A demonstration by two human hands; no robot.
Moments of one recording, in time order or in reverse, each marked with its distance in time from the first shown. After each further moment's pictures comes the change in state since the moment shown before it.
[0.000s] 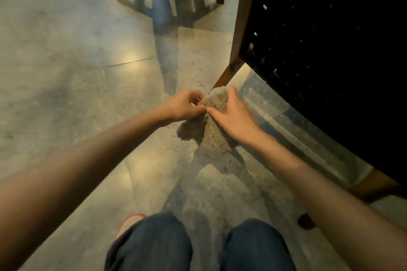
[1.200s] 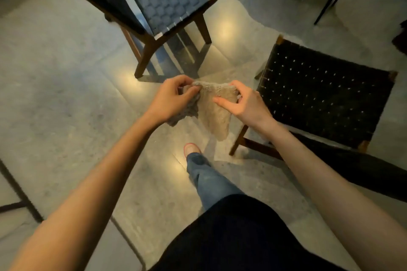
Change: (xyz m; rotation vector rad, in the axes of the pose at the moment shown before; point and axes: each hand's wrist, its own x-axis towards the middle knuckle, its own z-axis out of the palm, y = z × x) left_hand 0.020 0.295 -0.466 0.114 -0.016 0.201; right_hand 0.156 -0.399 -0.273 0.364 0.149 0.143
